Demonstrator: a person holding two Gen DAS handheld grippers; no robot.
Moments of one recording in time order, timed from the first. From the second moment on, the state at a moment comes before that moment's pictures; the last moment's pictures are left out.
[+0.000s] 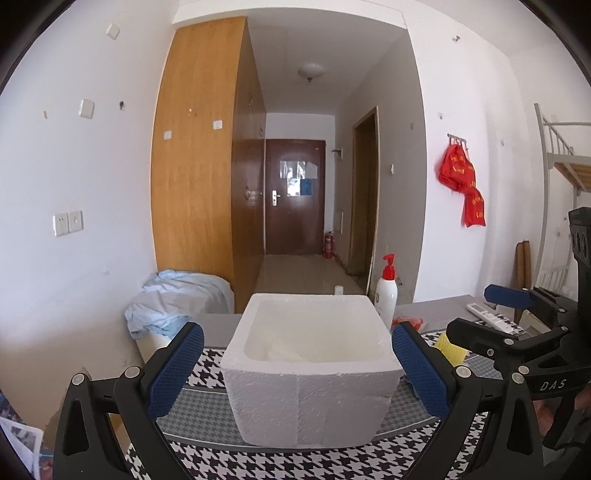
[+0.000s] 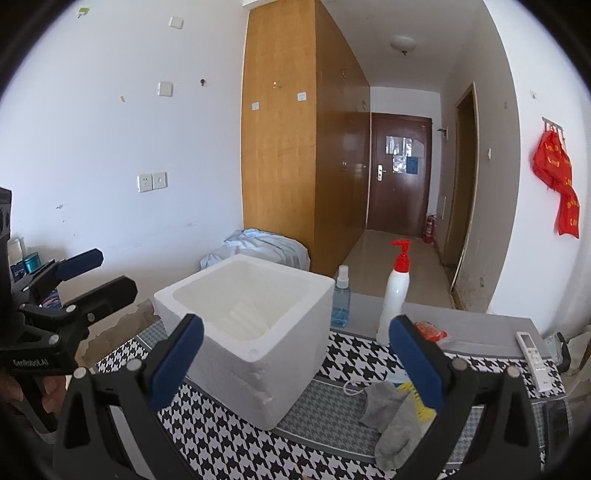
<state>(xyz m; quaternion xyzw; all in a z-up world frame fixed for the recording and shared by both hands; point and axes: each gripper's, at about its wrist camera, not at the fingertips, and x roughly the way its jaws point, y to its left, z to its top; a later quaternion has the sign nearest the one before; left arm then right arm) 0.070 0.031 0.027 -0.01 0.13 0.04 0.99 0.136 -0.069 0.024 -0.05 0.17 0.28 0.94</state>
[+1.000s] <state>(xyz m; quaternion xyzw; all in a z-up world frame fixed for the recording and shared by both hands) 0.069 0.008 0.014 -0.01 0.13 -0.01 0.99 0.118 -0.101 0.011 -0.04 0.17 0.26 0.95</state>
